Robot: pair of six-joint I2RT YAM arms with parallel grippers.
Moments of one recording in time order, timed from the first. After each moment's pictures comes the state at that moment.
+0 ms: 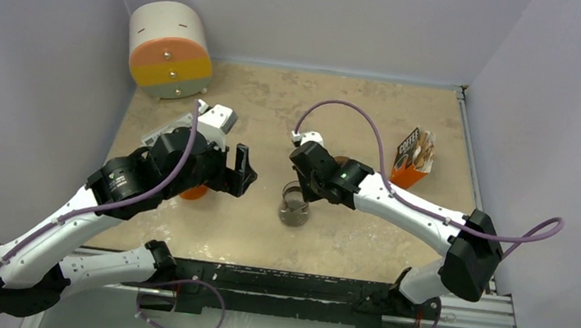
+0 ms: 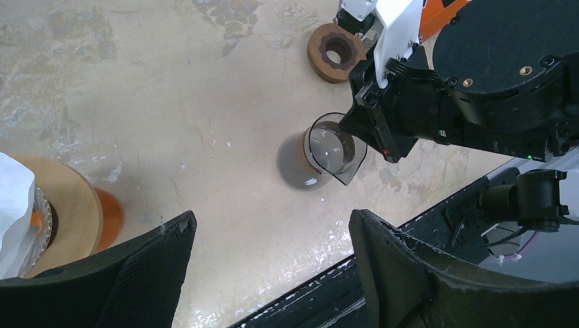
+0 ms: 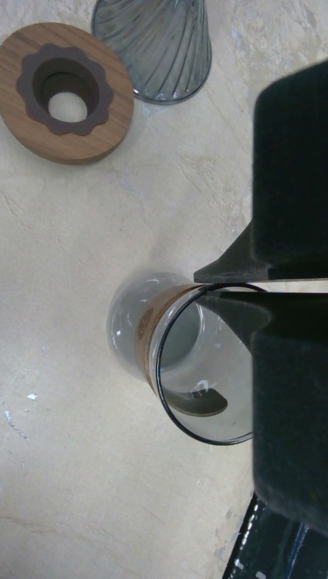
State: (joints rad) left arm -0.89 0.88 1.24 -0.88 -0.25 -0.46; right arm 0.95 1.49 1.19 -0.70 0.29 0.44
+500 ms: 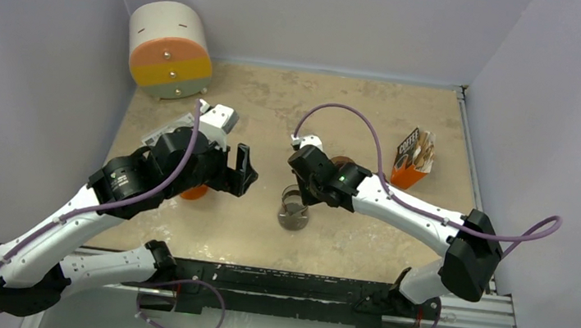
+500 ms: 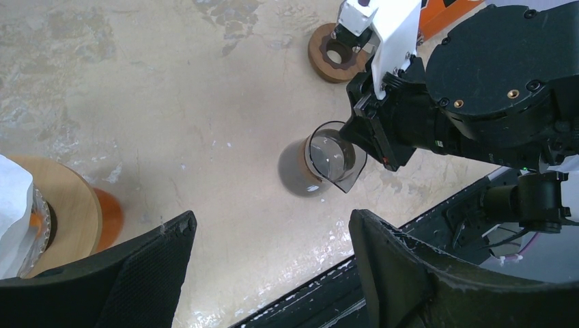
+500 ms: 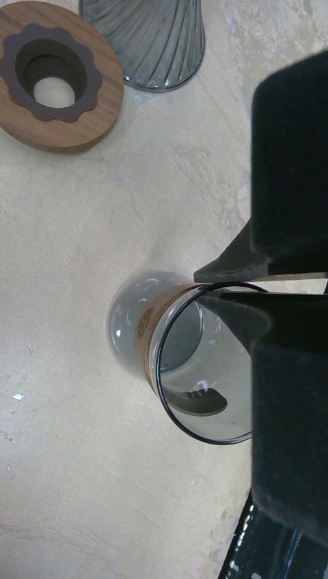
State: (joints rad) left arm -0.89 0.89 1.24 -0.88 -0.25 -0.46; right arm 0.97 1.49 1.16 -0.70 0.29 0.46
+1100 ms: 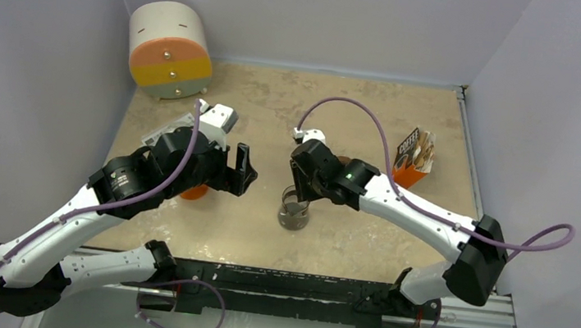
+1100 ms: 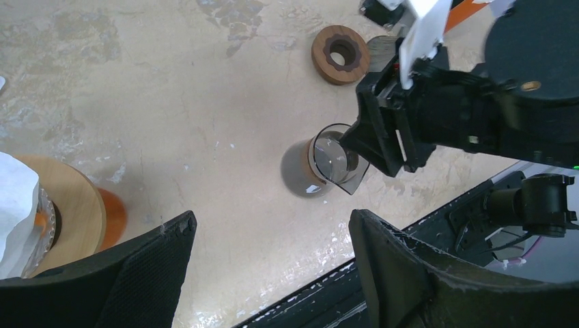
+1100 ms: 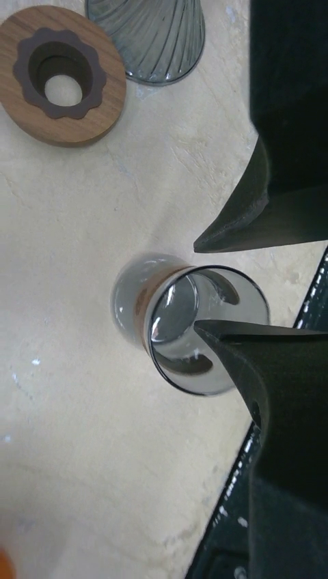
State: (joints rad) left arm -0.89 0.89 1.24 -0.88 -0.26 -0.46; right arm 0.97 1.47 1.21 -0.73 0.28 0.49
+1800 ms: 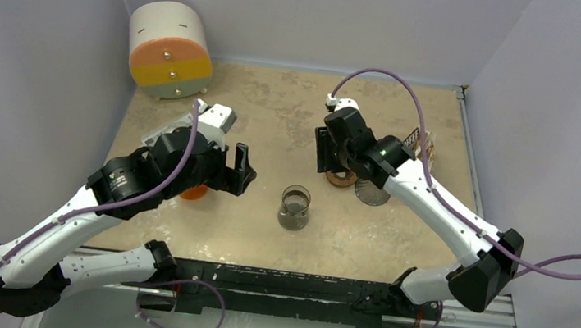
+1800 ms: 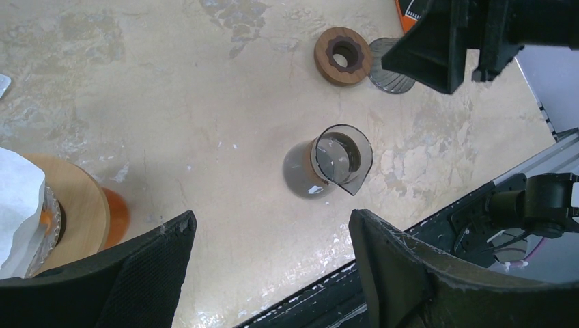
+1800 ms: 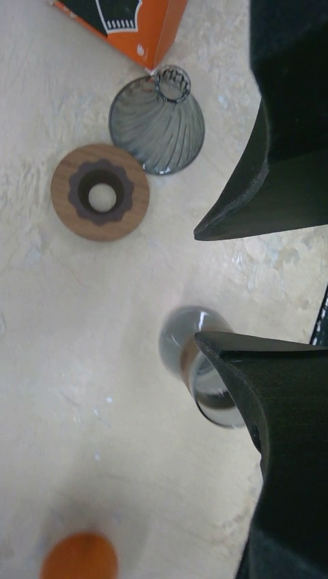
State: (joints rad) left arm -0.89 0.89 1.24 -0.88 -0.27 -0.46; right arm 0.80 1.39 1.39 -0.86 0.27 0.43
